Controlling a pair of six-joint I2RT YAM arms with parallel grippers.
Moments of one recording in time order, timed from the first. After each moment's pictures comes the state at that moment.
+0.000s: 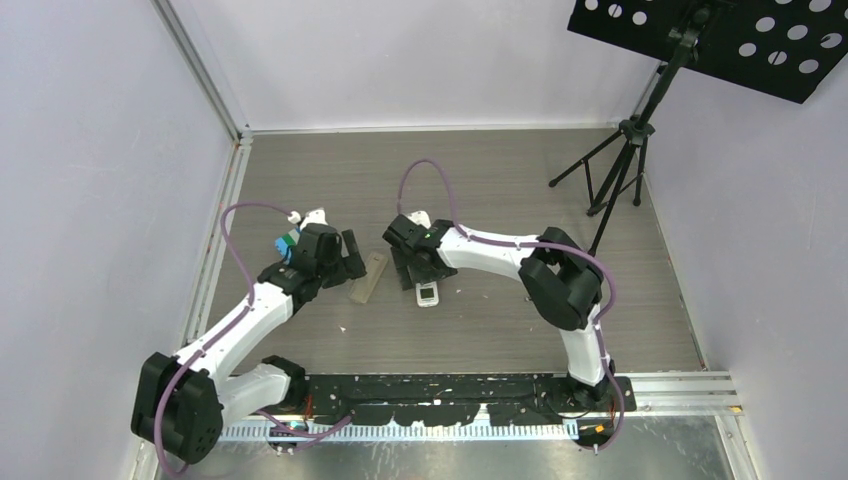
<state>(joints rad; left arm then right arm) -0.40 1.06 0.63 -0.39 -0.19 -0.60 0.94 1.99 1.44 -0.66 0.25 0.58</state>
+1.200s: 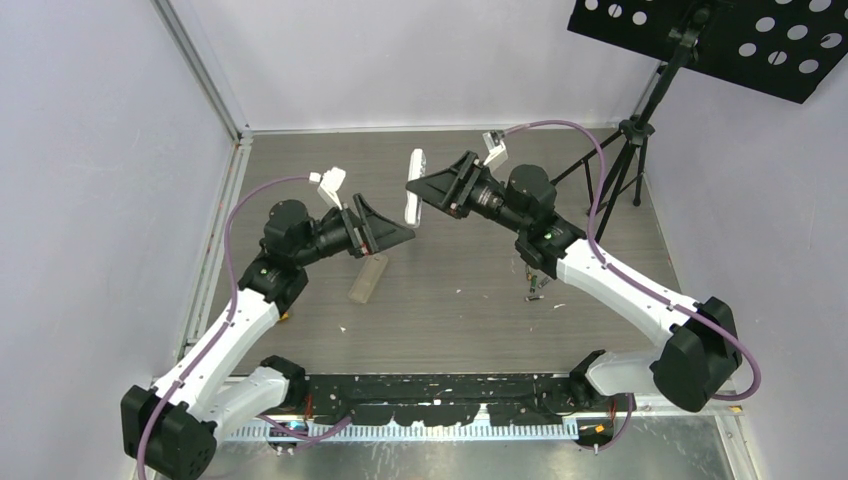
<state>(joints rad) -0.40 0.94 0.76 0.05 0.63 -0.90 0.66 1.30 1.03 0.30 -0.32 1.10</state>
